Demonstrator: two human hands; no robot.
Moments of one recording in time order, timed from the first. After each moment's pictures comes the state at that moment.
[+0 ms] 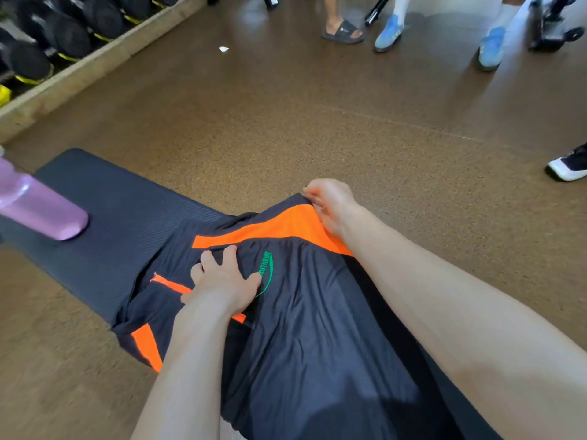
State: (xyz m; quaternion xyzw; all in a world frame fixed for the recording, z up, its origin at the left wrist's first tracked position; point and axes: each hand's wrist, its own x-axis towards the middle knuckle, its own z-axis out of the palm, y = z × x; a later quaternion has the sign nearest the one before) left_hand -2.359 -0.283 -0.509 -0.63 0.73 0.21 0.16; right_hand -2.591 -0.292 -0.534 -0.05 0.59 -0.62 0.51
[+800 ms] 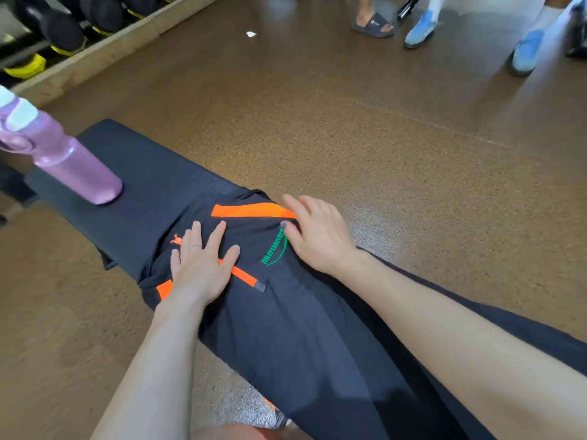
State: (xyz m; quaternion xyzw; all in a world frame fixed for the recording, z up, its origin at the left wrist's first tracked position) left_hand -2.278 -0.300 -0.531 -0.62 0.76 0.18 0.03; right_hand -2.501 -0.241 -0.551 -0.64 0.74 -0.17 0.09
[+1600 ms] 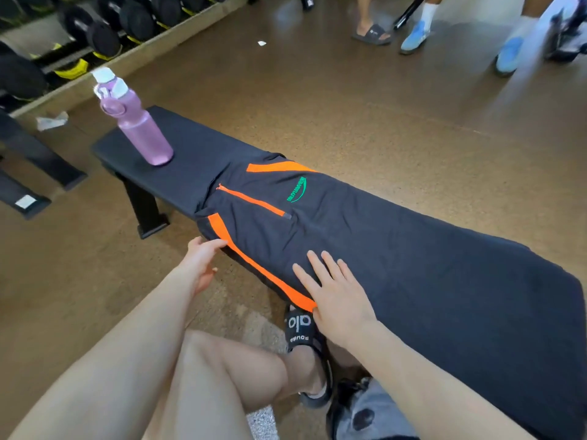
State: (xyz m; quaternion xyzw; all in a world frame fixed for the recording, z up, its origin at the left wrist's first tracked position) left_hand -2.156 -0.232 -0.545 -0.66 0.38 0.61 -0.24; right_hand -2.357 -0.010 -0.537 -0.69 0.72 0.02 0.09
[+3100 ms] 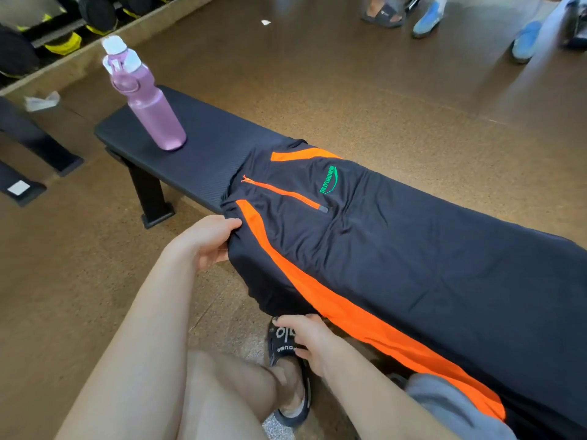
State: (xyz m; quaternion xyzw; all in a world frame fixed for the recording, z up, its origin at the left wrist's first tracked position) left_hand -2.141 -0.250 -0.483 -0.61 0.49 0.62 -0.10; right_hand -2.235 -0.048 -0.589 0.01 0.65 -0.36 0.67
